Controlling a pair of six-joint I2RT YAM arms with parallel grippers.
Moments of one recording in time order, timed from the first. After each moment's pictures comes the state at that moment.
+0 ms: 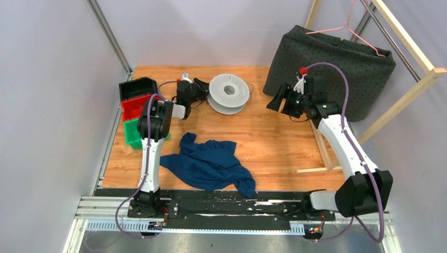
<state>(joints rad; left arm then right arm) -0.21 2.39 1.41 0.82 0.38 -1.20 0.17 1.29 1.19 -0.56 -0.33 0.46</state>
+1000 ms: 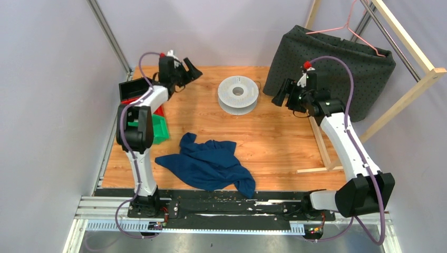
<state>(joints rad) -0.11 2.07 1.50 0.17 0.30 -0.65 0.17 1.29 1.25 -0.59 -0.22 0.41</state>
